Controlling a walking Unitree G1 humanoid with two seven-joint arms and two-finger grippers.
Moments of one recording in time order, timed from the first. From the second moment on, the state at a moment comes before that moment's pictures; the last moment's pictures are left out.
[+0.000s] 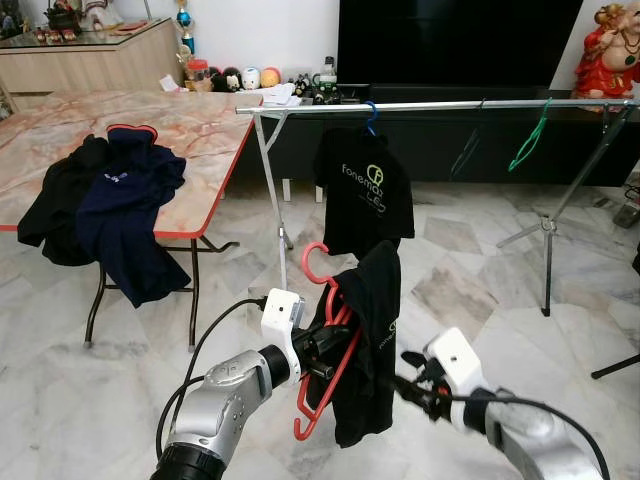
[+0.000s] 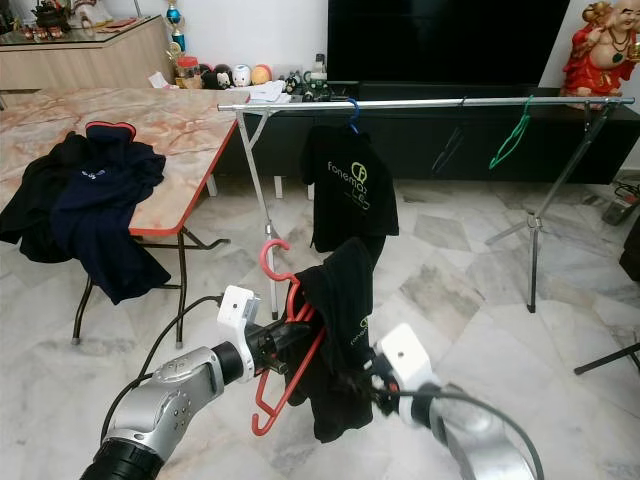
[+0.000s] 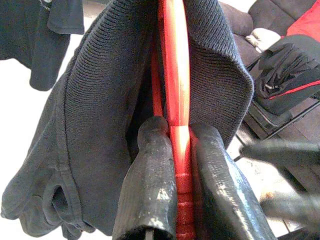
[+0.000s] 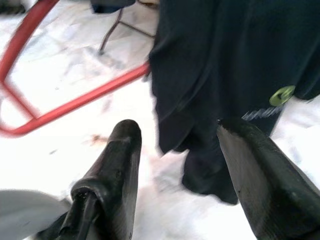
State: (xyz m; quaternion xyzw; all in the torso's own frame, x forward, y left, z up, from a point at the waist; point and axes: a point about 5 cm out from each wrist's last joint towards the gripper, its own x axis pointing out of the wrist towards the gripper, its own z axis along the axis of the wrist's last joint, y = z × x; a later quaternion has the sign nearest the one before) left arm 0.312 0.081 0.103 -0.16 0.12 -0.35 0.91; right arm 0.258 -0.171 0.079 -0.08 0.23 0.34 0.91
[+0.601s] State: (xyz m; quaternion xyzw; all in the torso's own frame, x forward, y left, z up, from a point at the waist) left arm 0.298 0.100 0.085 -0.09 0.15 -0.41 0.89; right arm 0.333 -0.261 0.186 -0.02 0.01 0.01 1.00
